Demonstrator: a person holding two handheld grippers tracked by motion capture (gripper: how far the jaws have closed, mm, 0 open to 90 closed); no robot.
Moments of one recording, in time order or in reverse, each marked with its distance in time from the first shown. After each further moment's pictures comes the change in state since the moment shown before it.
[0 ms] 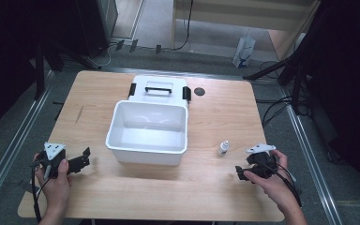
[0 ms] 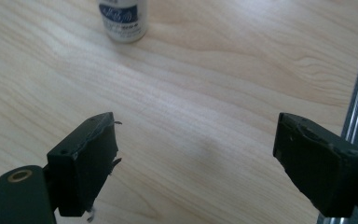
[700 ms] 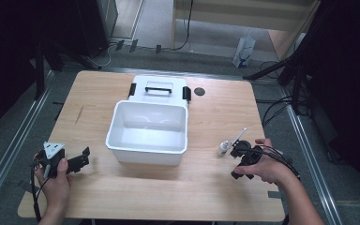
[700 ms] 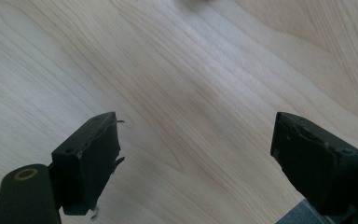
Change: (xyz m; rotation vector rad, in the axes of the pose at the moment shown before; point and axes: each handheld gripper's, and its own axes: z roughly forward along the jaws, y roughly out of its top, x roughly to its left) left arm 0.002 0.001 0.002 0.014 -0.003 -0.025; right arm 0.020 0.059 -0.001 0.412 0.119 -0.269
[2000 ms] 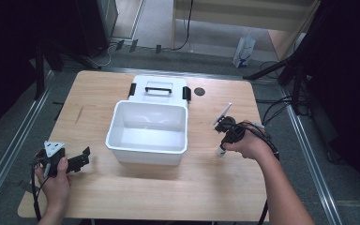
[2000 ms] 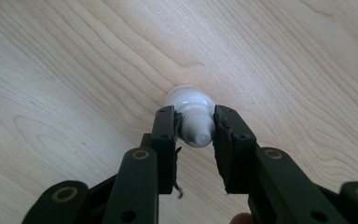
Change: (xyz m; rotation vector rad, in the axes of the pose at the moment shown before) left arm 0.001 0.001 0.003 0.021 -0.010 -0.006; right arm -0.015 0.074 -0.014 -0.044 0.036 0.035
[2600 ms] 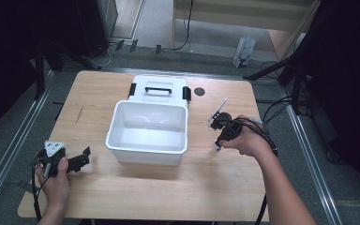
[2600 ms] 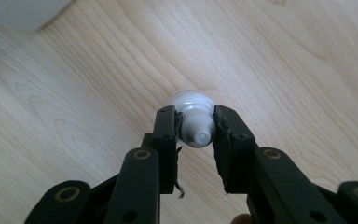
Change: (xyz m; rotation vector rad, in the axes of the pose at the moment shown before) left arm 0.000 0.000 0.000 0.002 0.000 0.002; right arm 0.016 0.012 -0.031 -0.063 0.015 -0.071
